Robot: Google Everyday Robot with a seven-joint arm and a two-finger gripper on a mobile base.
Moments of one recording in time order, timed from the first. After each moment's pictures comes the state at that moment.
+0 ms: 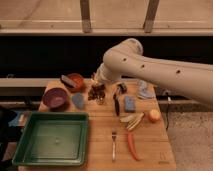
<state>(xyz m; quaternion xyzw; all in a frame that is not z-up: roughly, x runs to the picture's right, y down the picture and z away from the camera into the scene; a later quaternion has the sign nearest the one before) -0.025 -0.032 0.678 -0.21 -0.01 0.67 0.71</state>
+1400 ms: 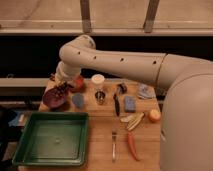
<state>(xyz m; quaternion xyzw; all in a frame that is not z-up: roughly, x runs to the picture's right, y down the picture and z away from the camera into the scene) -0.193 -0.040 0.693 -0.29 -0.09 0.54 0.79</state>
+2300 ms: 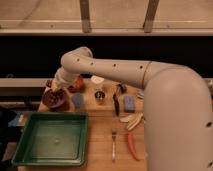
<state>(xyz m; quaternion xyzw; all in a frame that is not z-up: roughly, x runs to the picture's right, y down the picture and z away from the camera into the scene) -0.230 -0.010 0.755 -0.35 -0.11 0.54 0.76</state>
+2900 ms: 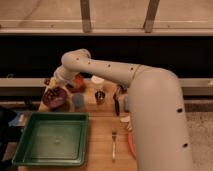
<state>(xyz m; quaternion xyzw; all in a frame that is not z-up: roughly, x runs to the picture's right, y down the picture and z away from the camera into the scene) -0.263 -0.032 0.794 -0.36 -0.13 0.55 0.74</state>
